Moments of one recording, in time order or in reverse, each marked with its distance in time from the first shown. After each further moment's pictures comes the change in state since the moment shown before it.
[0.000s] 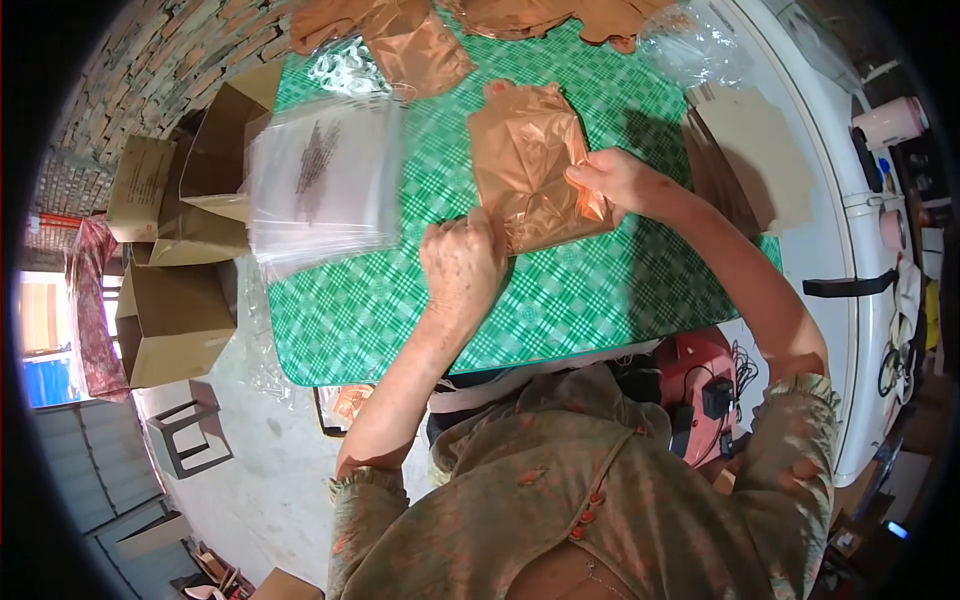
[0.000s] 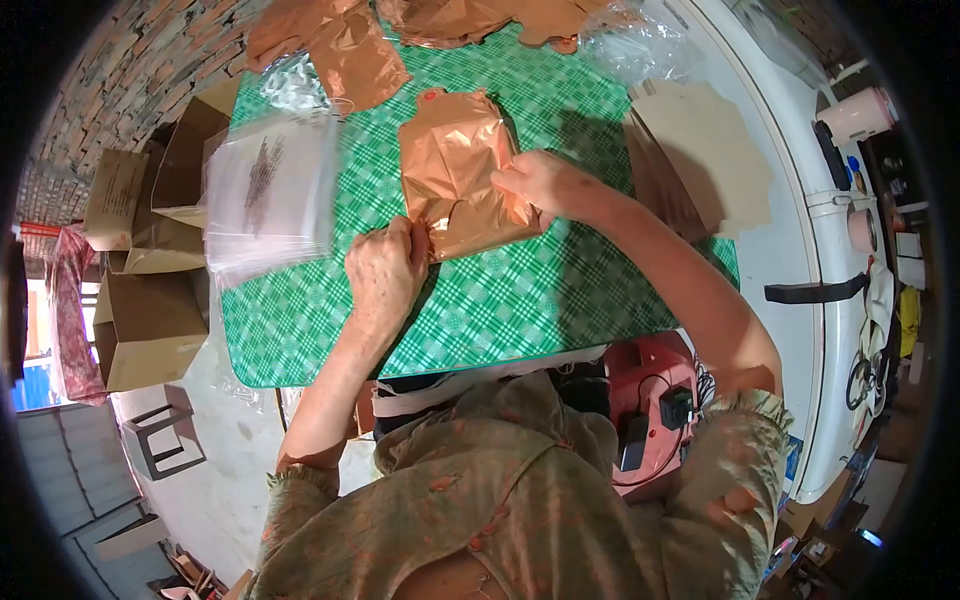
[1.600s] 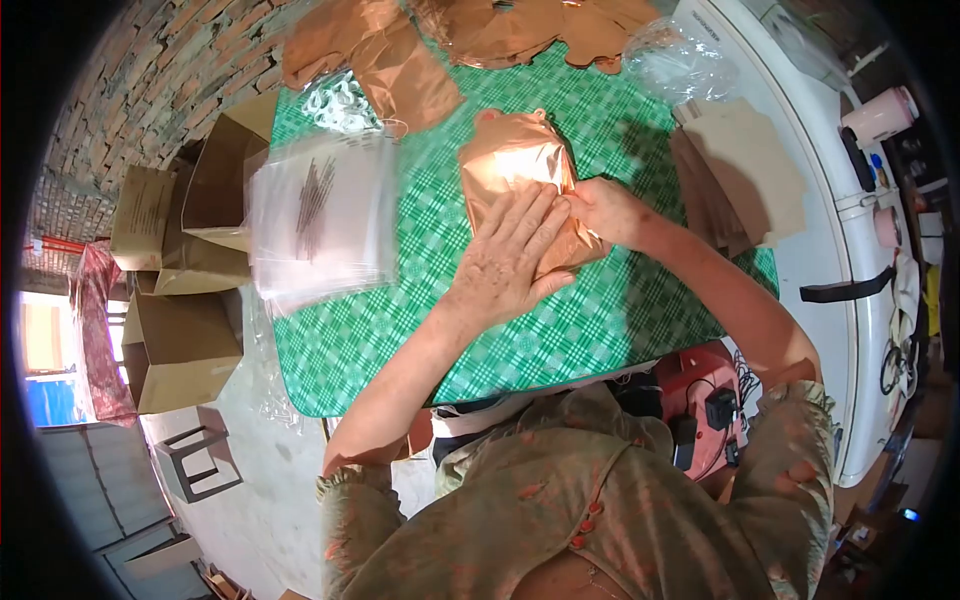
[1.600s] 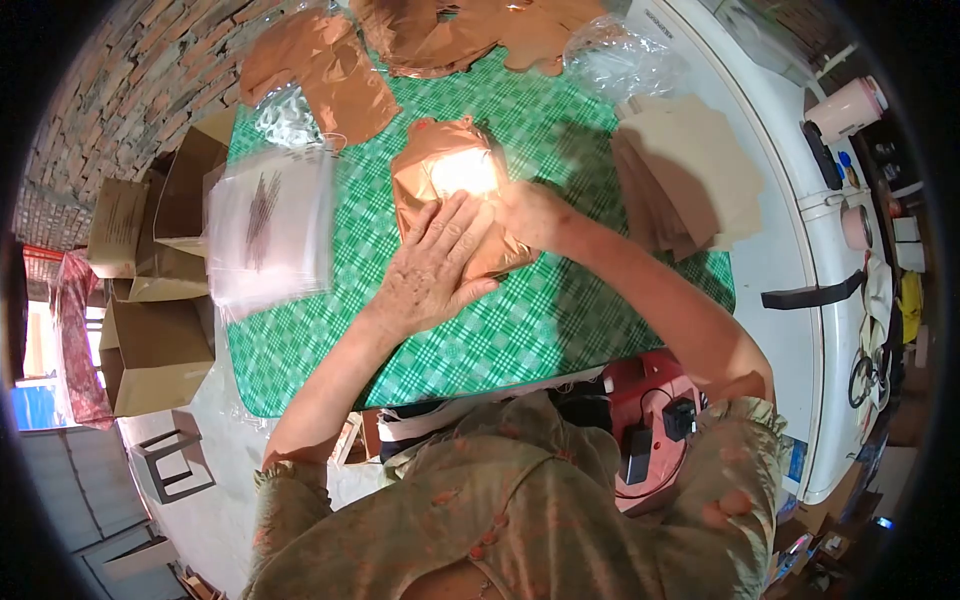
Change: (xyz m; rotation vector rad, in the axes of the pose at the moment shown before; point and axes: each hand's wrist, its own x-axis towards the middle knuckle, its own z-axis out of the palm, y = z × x) left_hand 0.037 0.007 0.019 -0.206 -0.277 0.508; right_hand 0.009 0.010 0.012 -0.328 0.211 -0.184
